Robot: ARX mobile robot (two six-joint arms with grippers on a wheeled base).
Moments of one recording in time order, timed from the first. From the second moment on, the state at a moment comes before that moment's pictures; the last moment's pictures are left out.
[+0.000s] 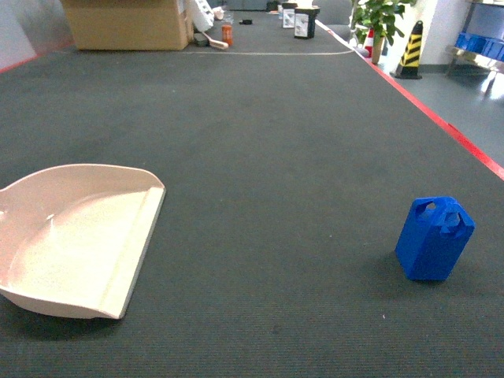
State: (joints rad) left arm 0.00 0.01 0.02 -0.01 0.00 -0.01; right arm 0.00 0.00 0.01 0.00 0.00 0.00
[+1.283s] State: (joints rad) left arm 0.00 0.01 0.02 -0.01 0.00 -0.01; right arm 0.00 0.00 0.01 0.00 0.00 0.00
